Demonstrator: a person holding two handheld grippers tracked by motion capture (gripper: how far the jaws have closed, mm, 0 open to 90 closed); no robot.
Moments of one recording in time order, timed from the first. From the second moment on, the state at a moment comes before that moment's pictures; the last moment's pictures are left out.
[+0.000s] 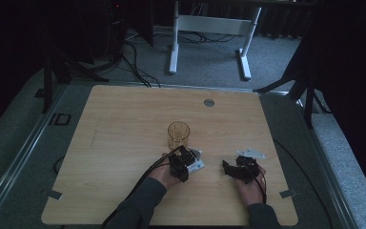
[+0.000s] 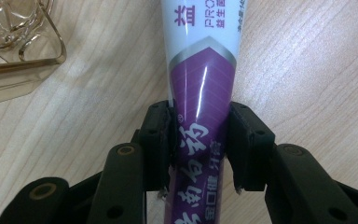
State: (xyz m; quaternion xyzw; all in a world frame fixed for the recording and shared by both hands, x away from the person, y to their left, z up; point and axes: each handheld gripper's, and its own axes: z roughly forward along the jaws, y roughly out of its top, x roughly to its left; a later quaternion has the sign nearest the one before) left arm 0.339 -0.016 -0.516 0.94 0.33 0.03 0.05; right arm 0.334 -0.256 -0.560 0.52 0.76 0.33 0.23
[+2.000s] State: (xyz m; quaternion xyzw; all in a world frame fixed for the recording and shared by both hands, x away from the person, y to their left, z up) left arm 0.317 0.007 -0.461 0.93 0.30 0.06 0.19; right arm 0.334 -0.256 -0.560 0.52 0.75 0.33 0.23
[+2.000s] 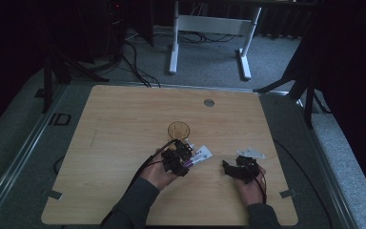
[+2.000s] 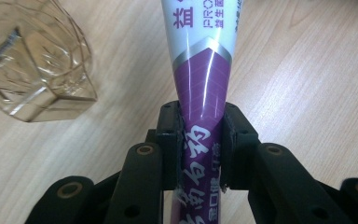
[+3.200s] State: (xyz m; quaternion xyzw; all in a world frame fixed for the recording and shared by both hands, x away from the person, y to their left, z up) left arm 0.307 0.024 -0.406 0.90 0.31 0.10 0.30; right arm 0.334 -0.256 -0.560 0.52 0.76 0.33 0.23
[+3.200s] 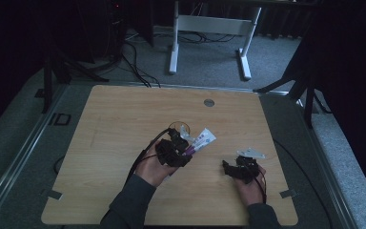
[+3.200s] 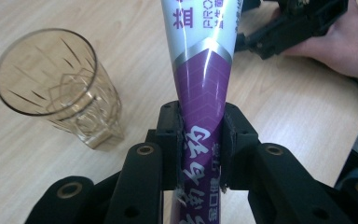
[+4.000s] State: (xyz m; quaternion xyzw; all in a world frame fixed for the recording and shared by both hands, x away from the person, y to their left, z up) left arm 0.310 0.032 -0.387 0.87 0.30 0.13 0.37; right arm 0.334 -0.256 -0.560 0.52 0.76 0.33 0.23
